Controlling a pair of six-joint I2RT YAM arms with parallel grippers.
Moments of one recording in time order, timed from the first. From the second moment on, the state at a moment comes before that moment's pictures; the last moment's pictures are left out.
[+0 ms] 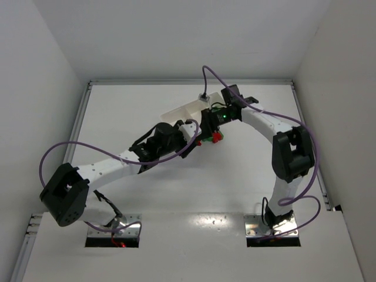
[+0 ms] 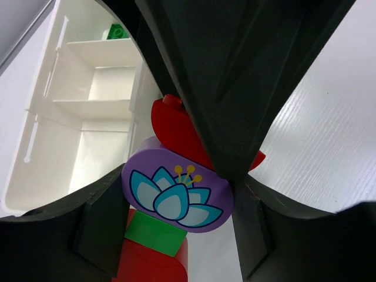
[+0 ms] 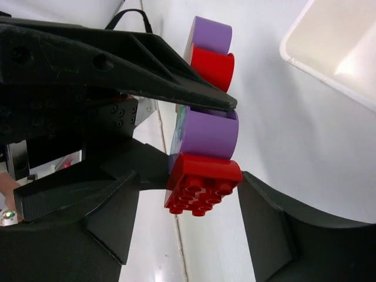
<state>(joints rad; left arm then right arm) -0.74 1.36 0.80 0.19 0.09 0.28 0.35 1.87 1.41 -0.60 -1.14 -0.14</state>
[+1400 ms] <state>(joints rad) -0.68 1.29 0.75 0.18 0.08 0.23 0.30 2.23 1.83 -0.35 -0.74 -0.02</state>
